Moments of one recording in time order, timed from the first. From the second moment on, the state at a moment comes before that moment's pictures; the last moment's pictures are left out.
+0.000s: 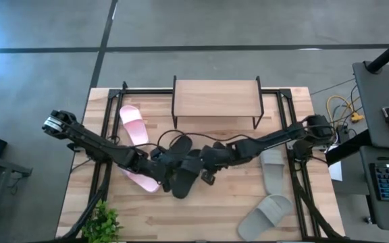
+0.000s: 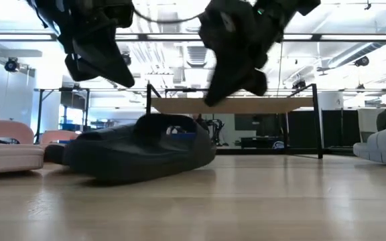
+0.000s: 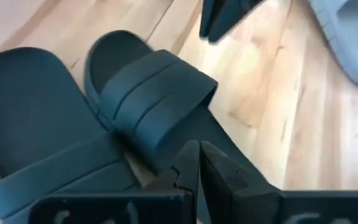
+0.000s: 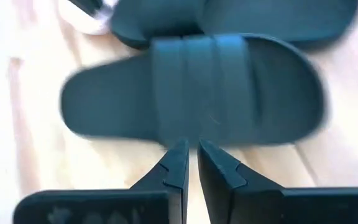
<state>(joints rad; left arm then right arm) -0.39 1.39 0.86 -0.28 -0.35 -0.75 0.21 1.77 1.20 -0.38 0.11 0.62</state>
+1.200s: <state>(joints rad) -0.70 0.99 0.98 -0.96 -0.58 -0.67 0.43 1.86 1.31 -0.28 0.45 0.65</state>
